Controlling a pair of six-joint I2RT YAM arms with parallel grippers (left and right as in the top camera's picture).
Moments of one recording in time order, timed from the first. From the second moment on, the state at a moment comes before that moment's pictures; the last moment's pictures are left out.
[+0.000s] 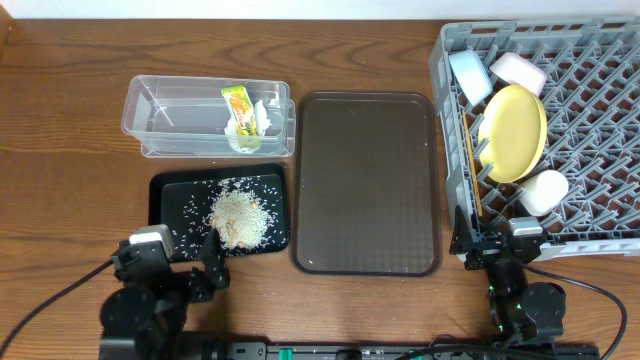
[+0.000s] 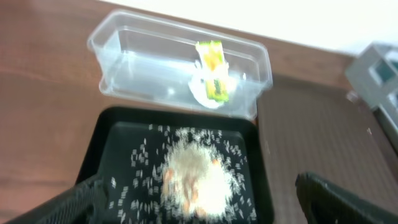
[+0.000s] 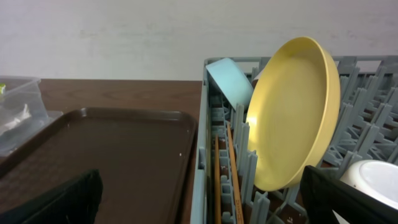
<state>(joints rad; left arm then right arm) -0.03 0.18 0.61 -0.85 -0.01 -0.24 0.09 0.02 0.01 -0.07 -0.03 0.06</state>
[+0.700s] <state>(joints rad) 0.00 0.01 0.01 -0.05 -0.01 -0.15 0.09 0.02 0.01 -0.07 -0.03 0.06</state>
